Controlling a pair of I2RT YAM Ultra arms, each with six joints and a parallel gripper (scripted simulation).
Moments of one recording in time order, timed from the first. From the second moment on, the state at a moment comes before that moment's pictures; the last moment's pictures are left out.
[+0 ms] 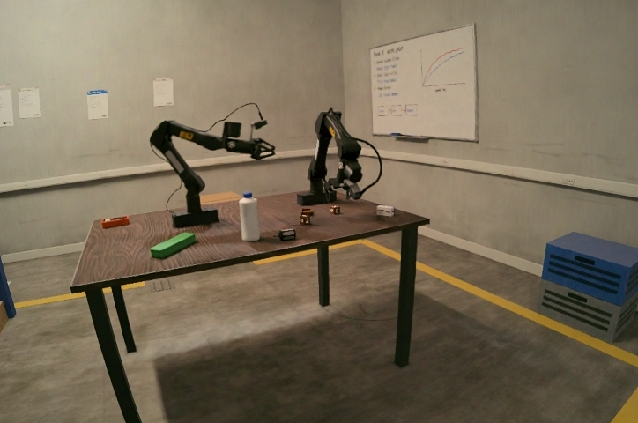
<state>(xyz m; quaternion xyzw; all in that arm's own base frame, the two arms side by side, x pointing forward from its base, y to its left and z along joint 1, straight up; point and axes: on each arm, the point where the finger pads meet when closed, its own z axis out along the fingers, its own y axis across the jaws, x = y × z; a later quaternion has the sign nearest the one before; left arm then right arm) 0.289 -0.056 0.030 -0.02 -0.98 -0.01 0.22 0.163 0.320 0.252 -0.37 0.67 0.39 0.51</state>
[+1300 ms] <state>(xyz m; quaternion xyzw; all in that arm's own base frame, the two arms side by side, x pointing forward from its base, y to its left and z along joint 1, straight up) 0.337 -0.098 0.000 -0.03 -1.00 -0.09 0.02 0.166 0.226 0.231 -0.31 0.69 0.35 0.55</state>
